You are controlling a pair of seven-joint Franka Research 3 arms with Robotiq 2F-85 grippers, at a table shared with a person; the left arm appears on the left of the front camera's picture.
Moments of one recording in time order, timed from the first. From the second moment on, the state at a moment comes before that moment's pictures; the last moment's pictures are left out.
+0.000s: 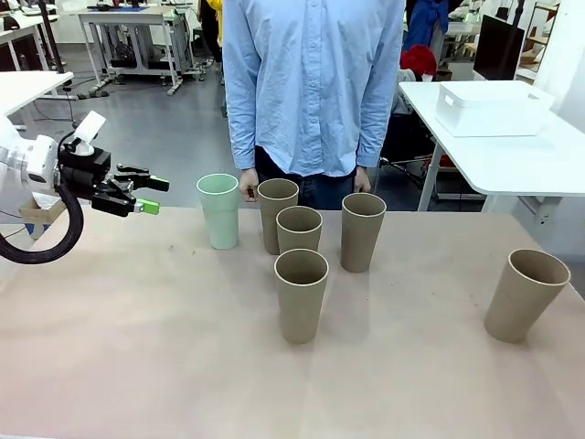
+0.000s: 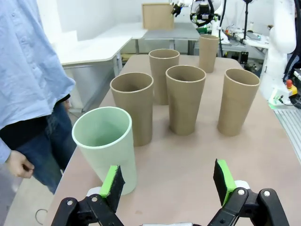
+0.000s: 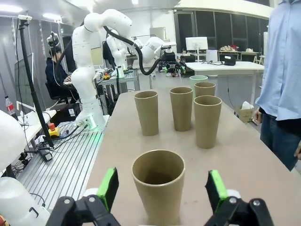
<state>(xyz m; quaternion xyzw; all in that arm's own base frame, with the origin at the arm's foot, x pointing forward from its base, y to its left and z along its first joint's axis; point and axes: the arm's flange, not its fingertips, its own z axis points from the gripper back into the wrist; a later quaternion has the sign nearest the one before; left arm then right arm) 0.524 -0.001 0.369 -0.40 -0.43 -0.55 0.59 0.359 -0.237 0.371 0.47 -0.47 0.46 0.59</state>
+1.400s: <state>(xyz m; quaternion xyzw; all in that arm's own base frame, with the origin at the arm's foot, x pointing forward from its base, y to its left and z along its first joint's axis) 0.626 0.011 0.264 -0.49 -0.42 -0.52 0.55 0.377 -0.201 0.272 0.47 -0.49 0.47 0.56</state>
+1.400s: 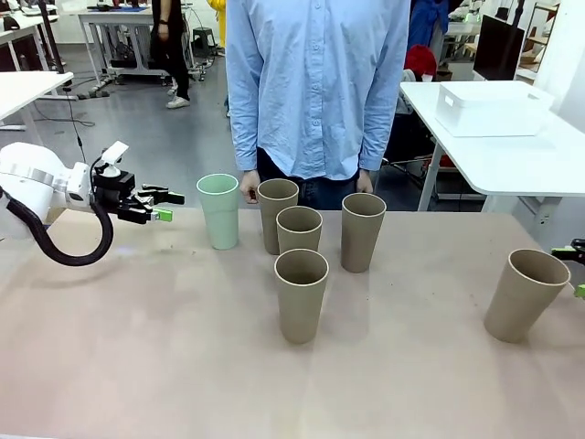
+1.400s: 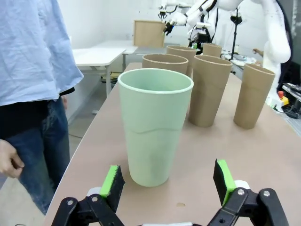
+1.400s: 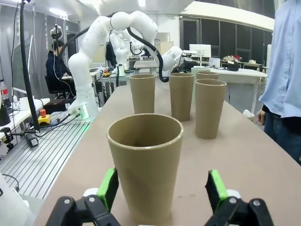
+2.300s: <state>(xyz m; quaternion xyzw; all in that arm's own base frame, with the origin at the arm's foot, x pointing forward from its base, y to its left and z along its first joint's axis) 0.638 -0.005 0.253 -0.50 -0.42 -0.52 0.54 0.363 -0.202 0.262 0.48 -0.45 0.49 0.57</state>
